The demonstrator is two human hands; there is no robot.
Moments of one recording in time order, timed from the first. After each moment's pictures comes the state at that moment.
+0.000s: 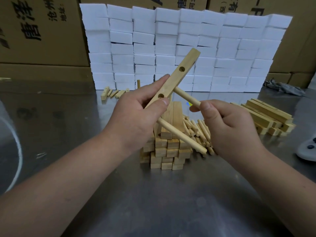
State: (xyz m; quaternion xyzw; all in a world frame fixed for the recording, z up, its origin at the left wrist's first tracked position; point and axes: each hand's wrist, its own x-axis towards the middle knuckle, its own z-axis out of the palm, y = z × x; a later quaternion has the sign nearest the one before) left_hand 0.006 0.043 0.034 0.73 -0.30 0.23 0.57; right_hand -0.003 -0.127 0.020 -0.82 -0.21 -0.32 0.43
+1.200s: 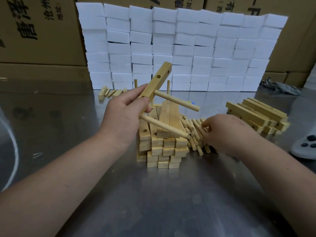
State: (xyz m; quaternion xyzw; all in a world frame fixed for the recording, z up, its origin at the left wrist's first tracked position) left_hand 0.030 0.049 0.019 0.70 -0.16 0.21 0.67; right_hand 0.035 -0.156 0.017 -1.00 0.02 -0.09 0.02
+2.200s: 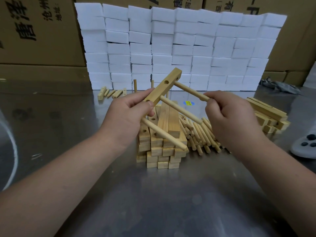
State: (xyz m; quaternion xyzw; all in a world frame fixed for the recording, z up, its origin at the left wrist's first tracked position) left_hand 0.026 0.047 0.023 0.70 -0.20 0.18 0.66; right_hand 0.011 -0.144 0.028 -0.87 -0.10 -0.34 0.33
